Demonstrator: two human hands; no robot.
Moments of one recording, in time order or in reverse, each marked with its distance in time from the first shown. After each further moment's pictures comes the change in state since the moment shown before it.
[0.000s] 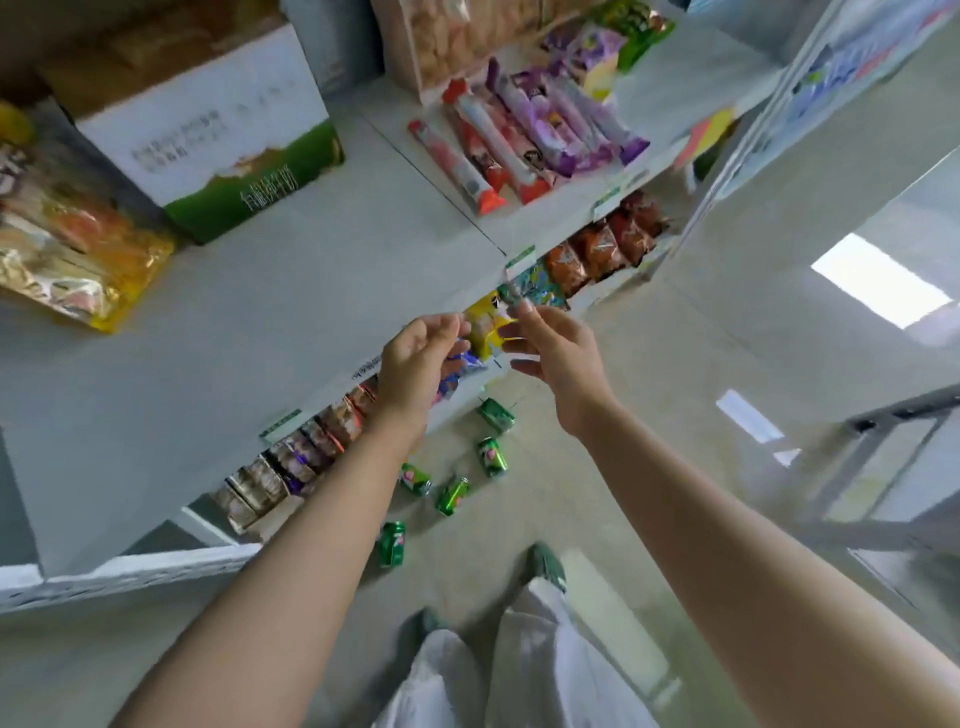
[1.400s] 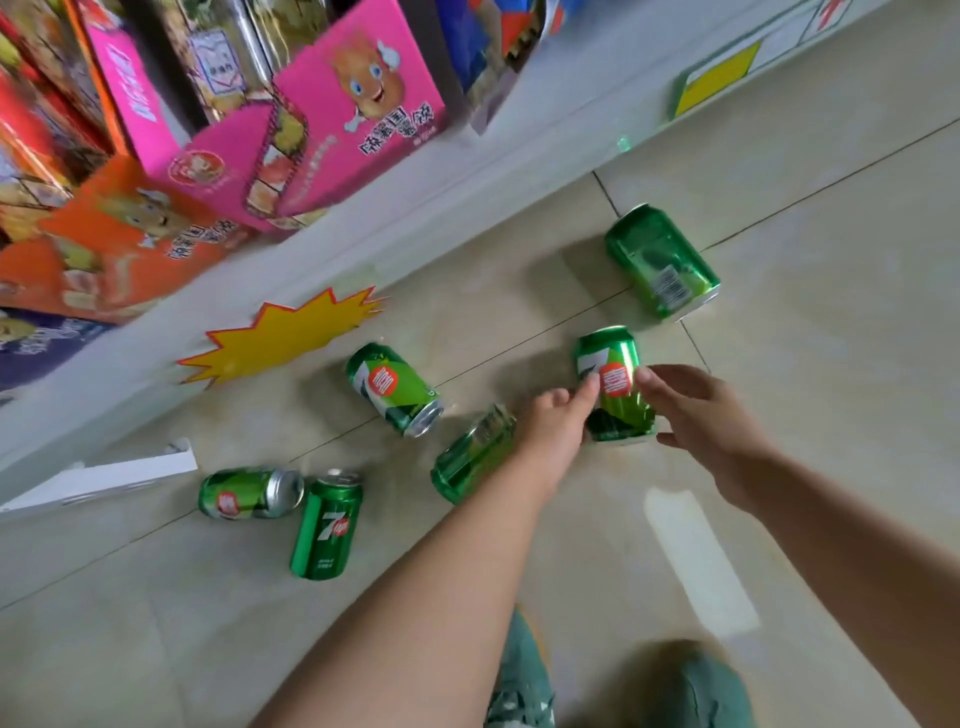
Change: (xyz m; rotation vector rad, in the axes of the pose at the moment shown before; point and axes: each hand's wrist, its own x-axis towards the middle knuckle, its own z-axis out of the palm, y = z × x) left_hand 0.263 -0.726 0.005 0.267 0.119 -0.732; right_hand 0.349 0.678 -0.082 -0.395 -0.184 0.518
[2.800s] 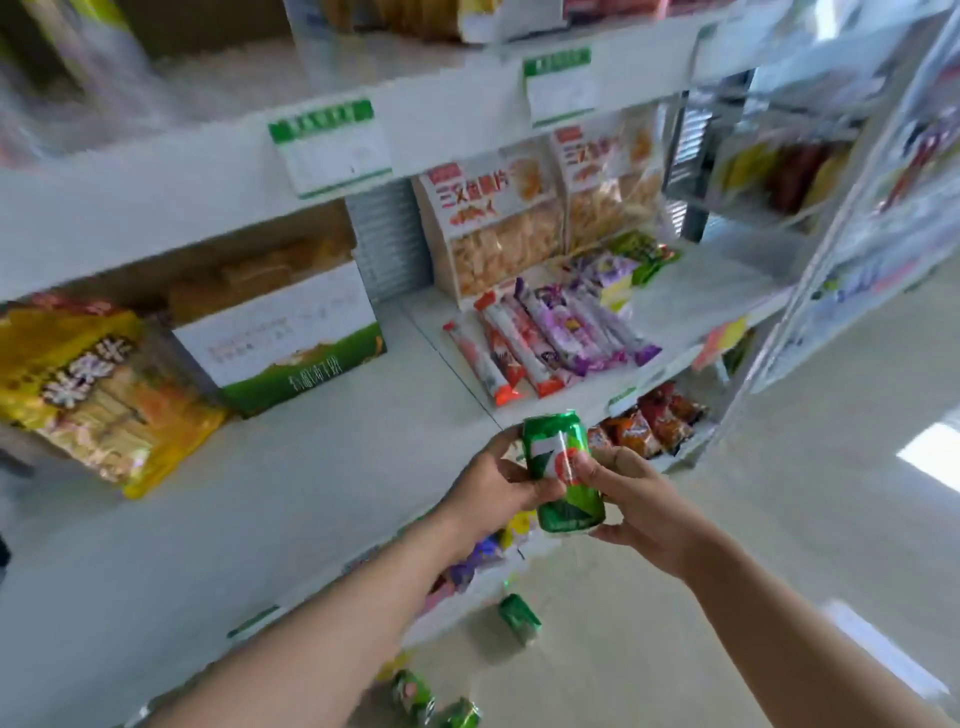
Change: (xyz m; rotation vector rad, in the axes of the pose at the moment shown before) left_hand -0.635 0.422 -0.137 0.049 -0.321 0.849; right_hand -0.610 -0.453 -0.167 0.249 -0.139 -0.492
